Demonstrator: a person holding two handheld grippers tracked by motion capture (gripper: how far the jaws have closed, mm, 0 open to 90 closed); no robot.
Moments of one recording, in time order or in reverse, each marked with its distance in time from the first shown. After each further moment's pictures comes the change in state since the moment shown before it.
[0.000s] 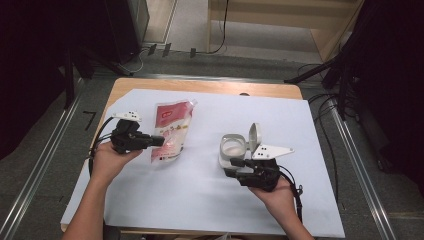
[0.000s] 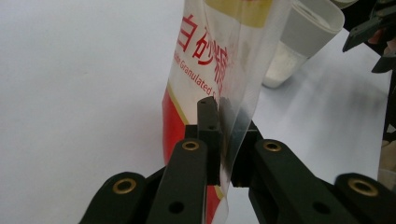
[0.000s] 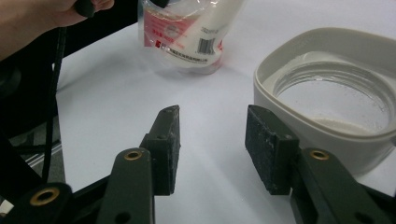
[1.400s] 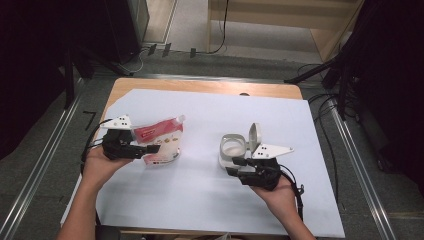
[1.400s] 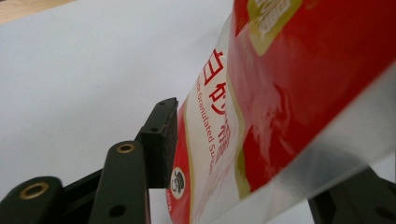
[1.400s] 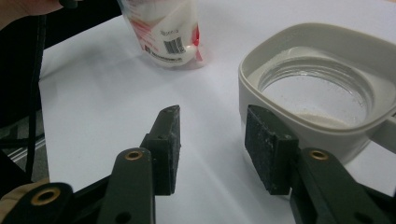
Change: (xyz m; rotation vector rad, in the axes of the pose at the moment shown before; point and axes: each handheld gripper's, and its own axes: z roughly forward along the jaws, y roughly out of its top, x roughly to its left) left arm -0.006 -0.015 -0.015 -0.076 0.016 0.130; right arm -0.003 0.000 -0.001 0.025 -0.039 -0.025
